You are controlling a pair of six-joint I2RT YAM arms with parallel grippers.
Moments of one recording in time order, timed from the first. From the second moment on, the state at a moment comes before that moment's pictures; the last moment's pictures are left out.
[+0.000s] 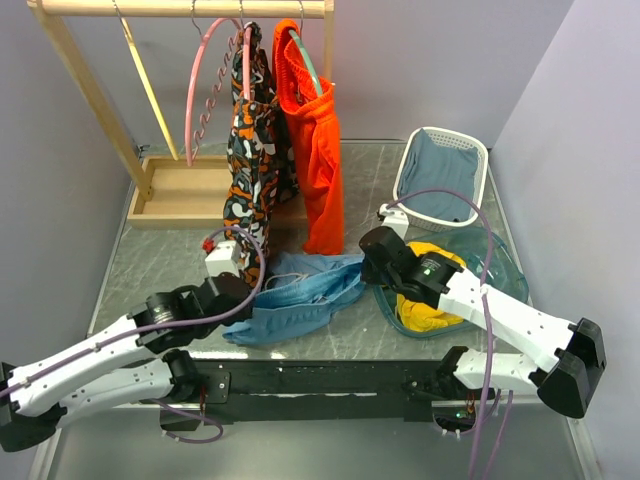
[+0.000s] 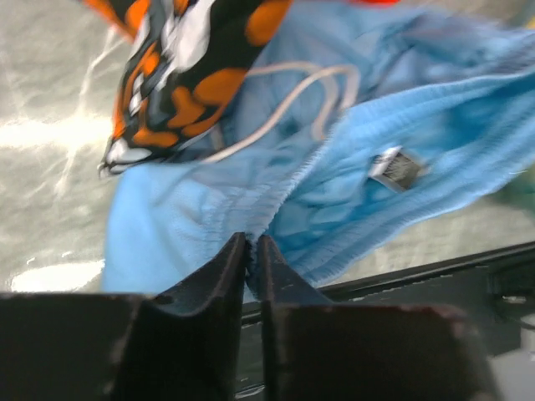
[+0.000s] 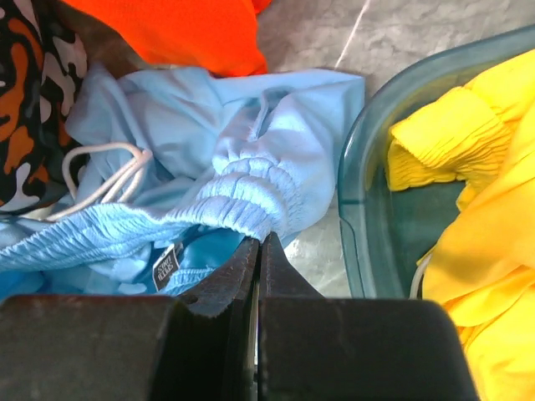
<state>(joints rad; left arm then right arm) -1.04 0.74 0.76 -0.82 -0.49 -0.90 0.85 1.12 0.94 -0.65 0.41 0.75</state>
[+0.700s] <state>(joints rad) -0.72 1.16 1.90 -0.79 -0.76 -0.47 0.85 1.13 0.94 -0.57 0.37 0.75</state>
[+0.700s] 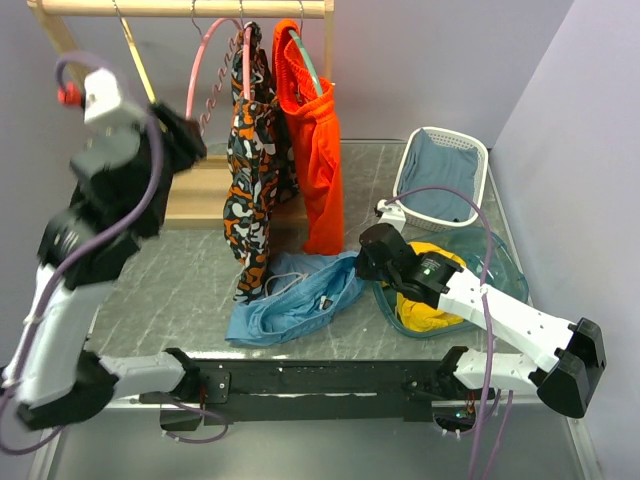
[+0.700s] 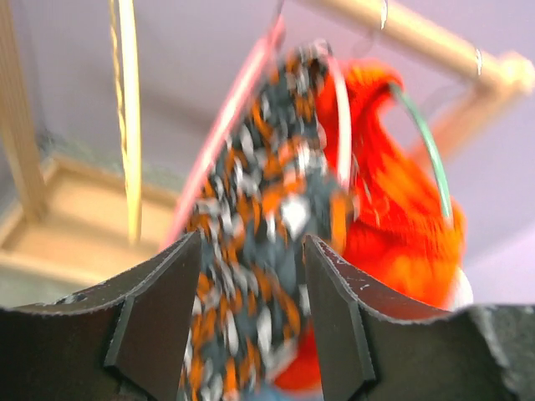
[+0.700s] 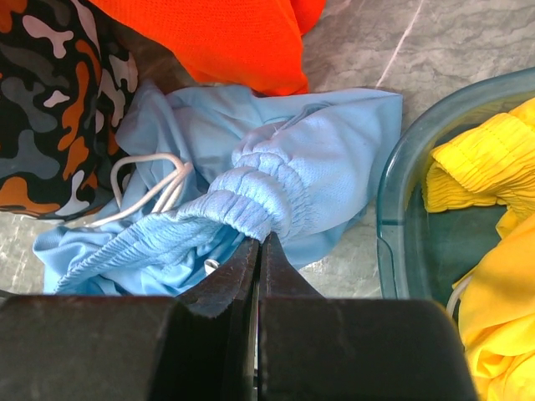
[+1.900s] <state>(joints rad) -0.28 1.63 2.04 -0.60 -0.37 -0.13 0.85 1.12 0.93 -0.55 0.32 0.72</state>
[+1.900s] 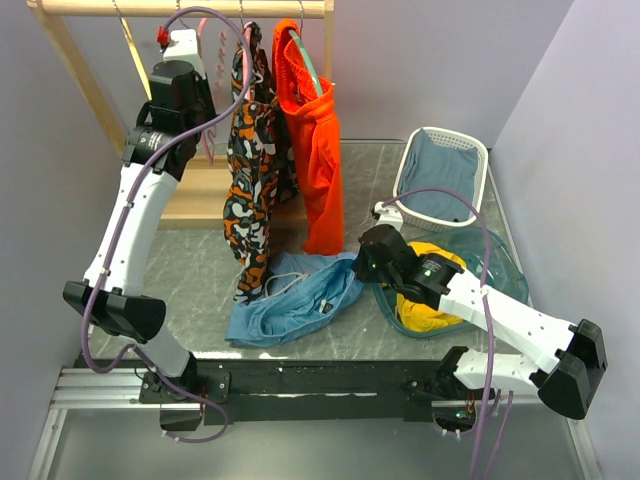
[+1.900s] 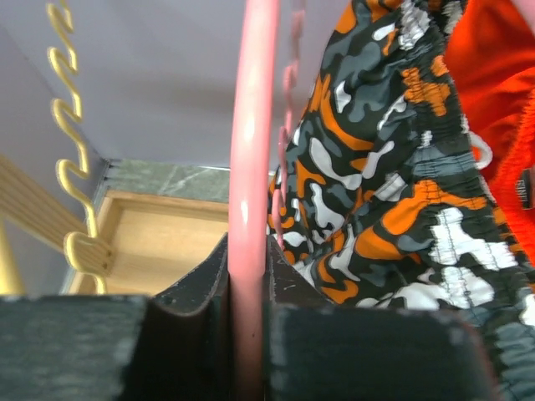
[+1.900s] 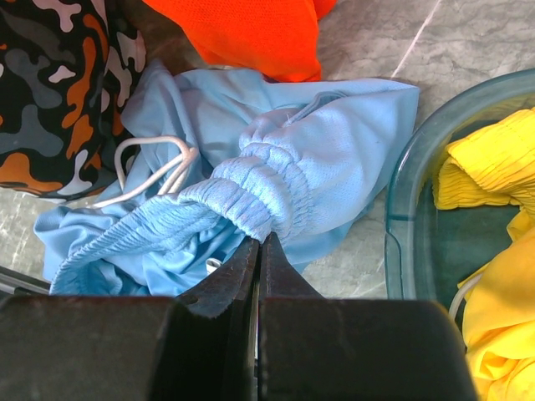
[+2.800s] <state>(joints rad) -0.28 1.30 1.71 -0.49 -0.36 -0.12 0.85 1.15 0.93 -0.55 0.32 0.71</state>
